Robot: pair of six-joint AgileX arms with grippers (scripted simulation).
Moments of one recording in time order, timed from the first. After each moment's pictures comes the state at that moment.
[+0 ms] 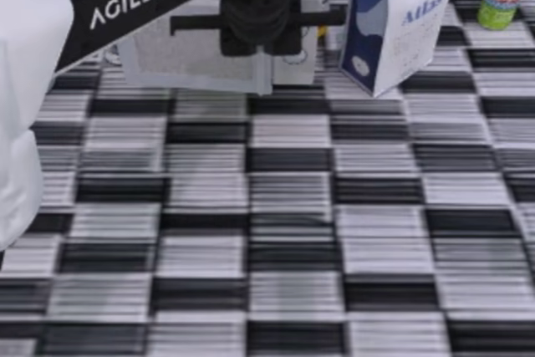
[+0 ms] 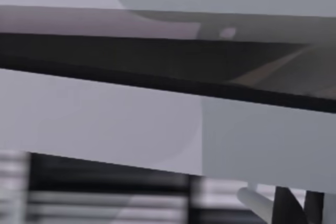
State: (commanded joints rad) left arm -0.63 2.19 1.98 -0.92 -0.30 -0.56; right arm 0.00 0.00 0.00 0.00 0.00 0.00
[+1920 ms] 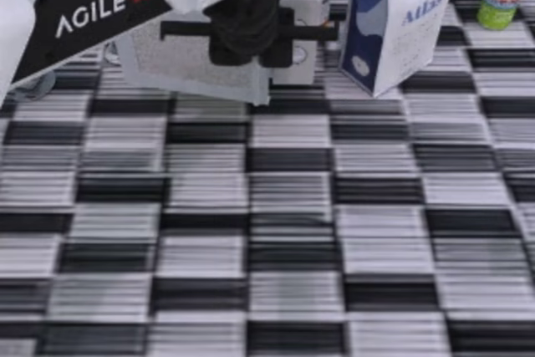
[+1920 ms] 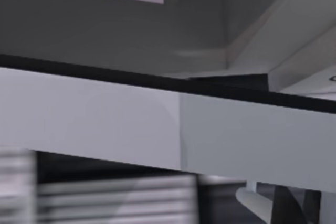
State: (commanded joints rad) left arm -0.61 2.08 1.82 -0.84 -0.26 -0.46; right arm 0.00 0.00 0.00 0.00 0.00 0.00
